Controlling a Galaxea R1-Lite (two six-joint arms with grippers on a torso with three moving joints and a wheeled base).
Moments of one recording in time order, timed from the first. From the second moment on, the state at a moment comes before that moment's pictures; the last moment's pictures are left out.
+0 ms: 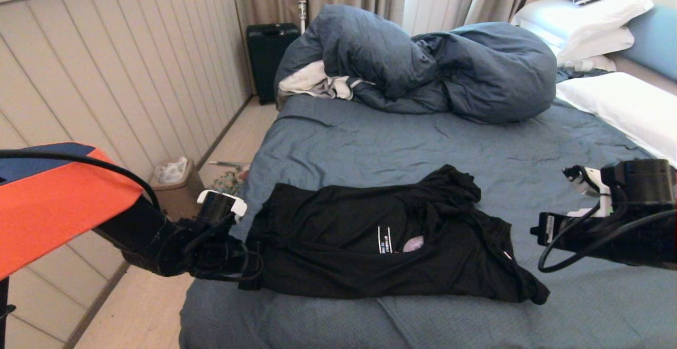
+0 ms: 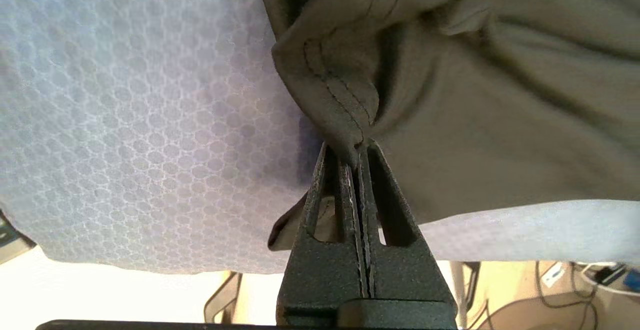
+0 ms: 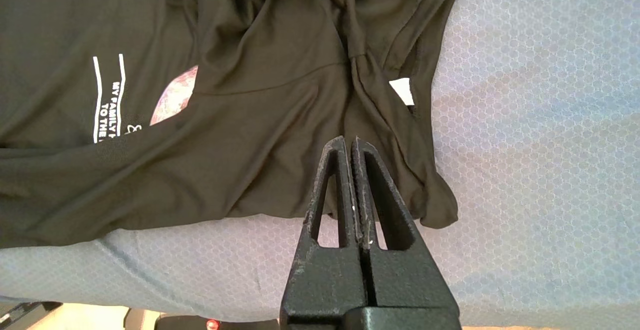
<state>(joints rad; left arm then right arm) -0.38 2.12 -0.89 -0.32 -0.08 -0.39 -0.11 1.63 -0.70 -0.25 0.09 0.15</state>
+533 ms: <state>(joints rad) -0.38 2.09 -0.89 -0.32 -0.07 -0.40 -0.11 1.67 -0.69 -0.26 0.09 0.12</state>
